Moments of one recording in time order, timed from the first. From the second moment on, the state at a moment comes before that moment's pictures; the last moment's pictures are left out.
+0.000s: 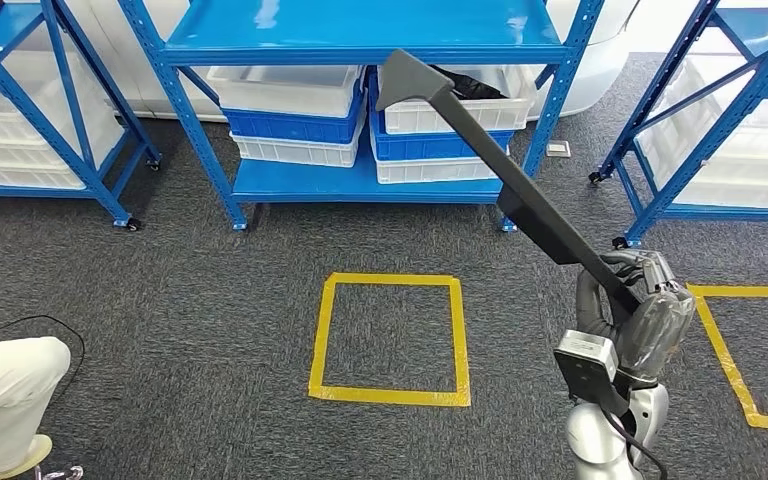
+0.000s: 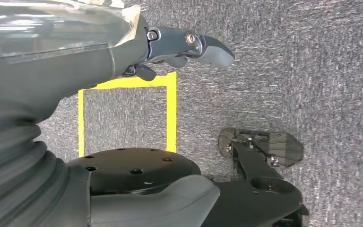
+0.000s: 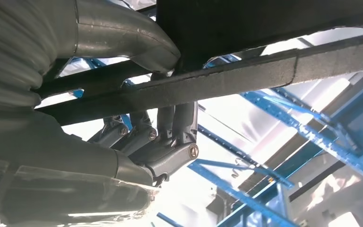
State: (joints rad) left arm -0.08 -0.33 0.93 -0.18 -0.74 0.24 -0.15; right arm -0.10 0.05 0.32 -1.55 0.73 -0.69 -0.52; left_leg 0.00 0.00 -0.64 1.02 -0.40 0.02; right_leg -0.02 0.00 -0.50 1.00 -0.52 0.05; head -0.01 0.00
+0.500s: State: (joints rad) left arm -0.08 -0.32 0.93 -0.18 -0.74 0.24 -0.16; right arm -0.13 0.06 0.32 -1.53 0.72 -0.69 -0.51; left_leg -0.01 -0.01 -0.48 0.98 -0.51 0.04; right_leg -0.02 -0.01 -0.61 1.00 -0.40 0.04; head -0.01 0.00
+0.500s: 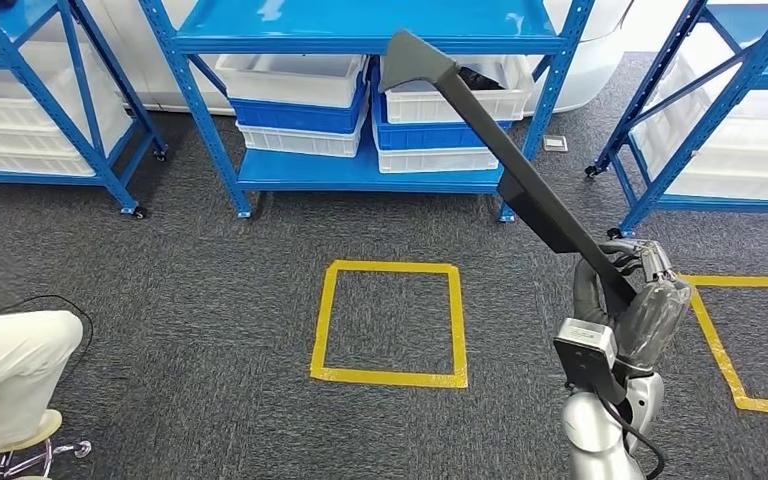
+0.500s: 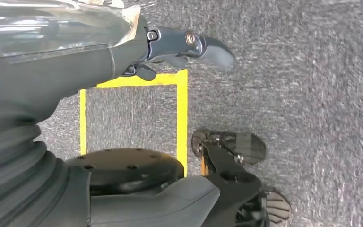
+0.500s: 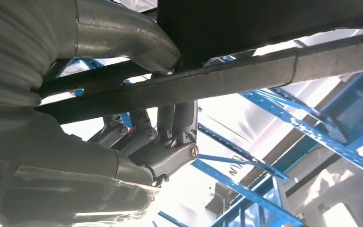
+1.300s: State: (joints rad) left arm -0.08 -0.32 0.93 -0.18 -0.74 0.25 -0.20; right arm -0.17 0.06 0.37 -1.49 0.61 -0.69 -0.50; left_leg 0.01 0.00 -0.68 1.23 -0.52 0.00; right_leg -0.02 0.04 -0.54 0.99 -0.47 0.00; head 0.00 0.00
